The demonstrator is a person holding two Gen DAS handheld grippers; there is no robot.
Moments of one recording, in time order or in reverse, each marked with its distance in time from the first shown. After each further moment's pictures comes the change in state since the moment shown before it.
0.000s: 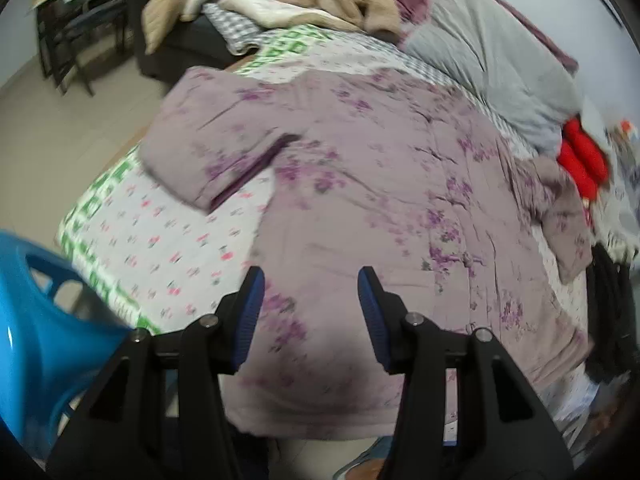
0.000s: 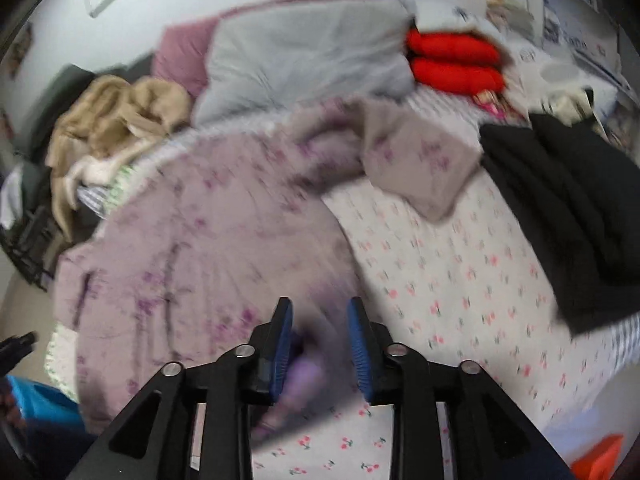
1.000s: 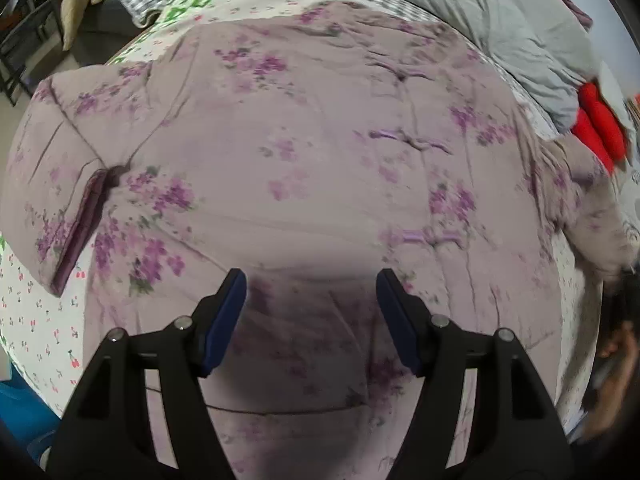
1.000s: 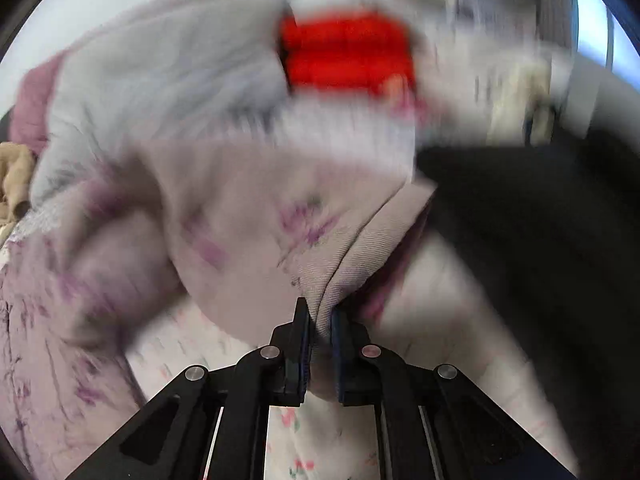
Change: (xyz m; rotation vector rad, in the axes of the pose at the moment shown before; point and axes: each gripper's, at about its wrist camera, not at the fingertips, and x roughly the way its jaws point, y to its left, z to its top) left arm 0.166 -0.111 0.083 0.041 0.176 -0.010; right arm 0.209 -0.129 0.137 0.124 -0.157 -0.450
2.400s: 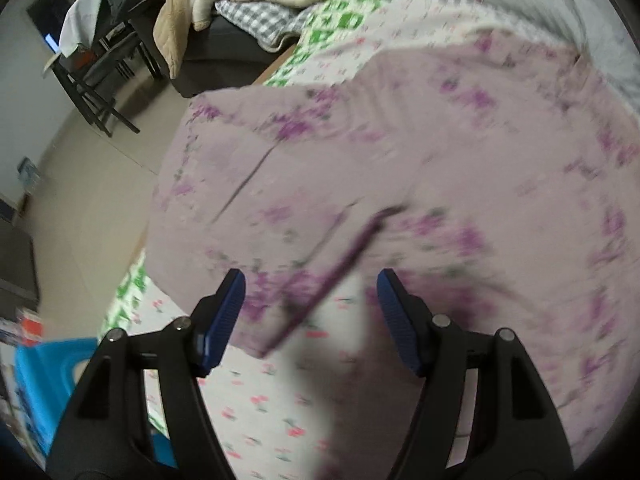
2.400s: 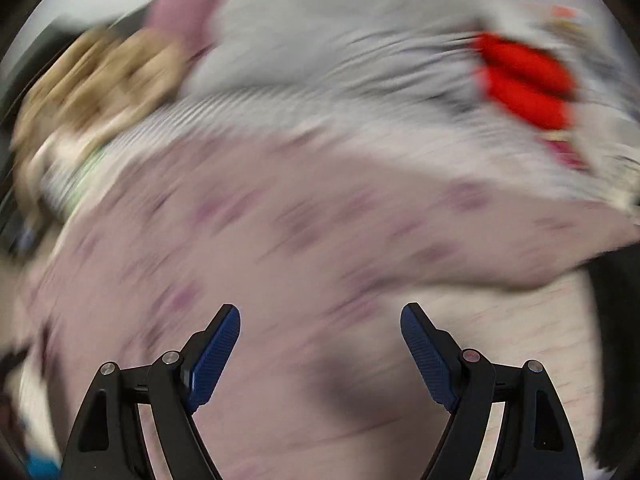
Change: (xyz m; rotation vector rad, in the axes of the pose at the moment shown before) left arm -0.012 0.143 0.021 0.060 -0.077 0.435; right arm -0.090 0.227 -0.074 -0.350 0.344 0.474
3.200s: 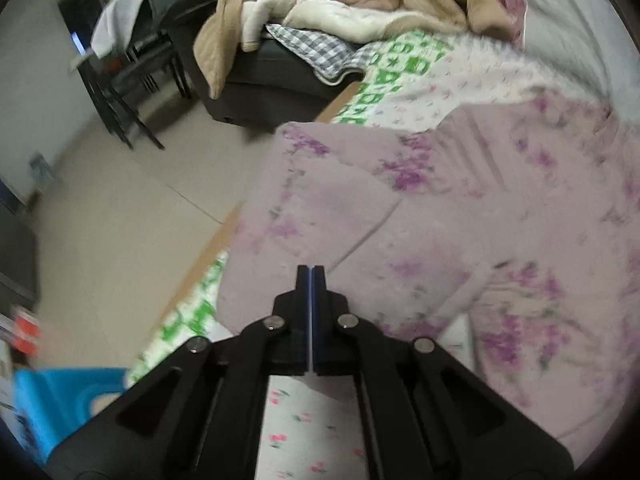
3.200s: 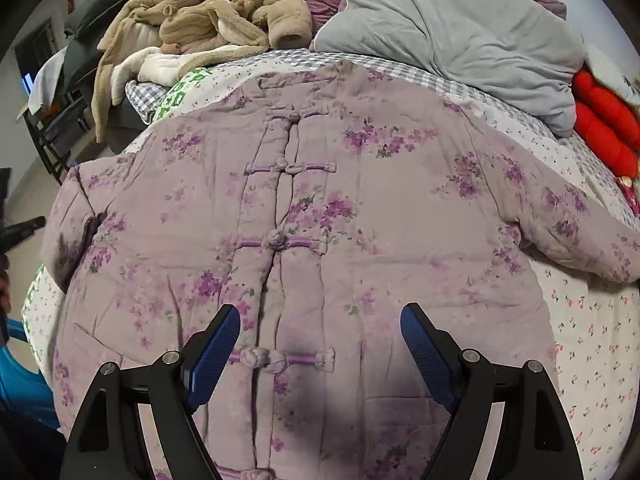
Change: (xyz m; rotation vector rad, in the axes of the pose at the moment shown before) left arm 0.001 0.089 0.005 -0.106 -0.142 -0.040; right arm 0.008 0.088 -0.054 -0.180 -0.017 0.052
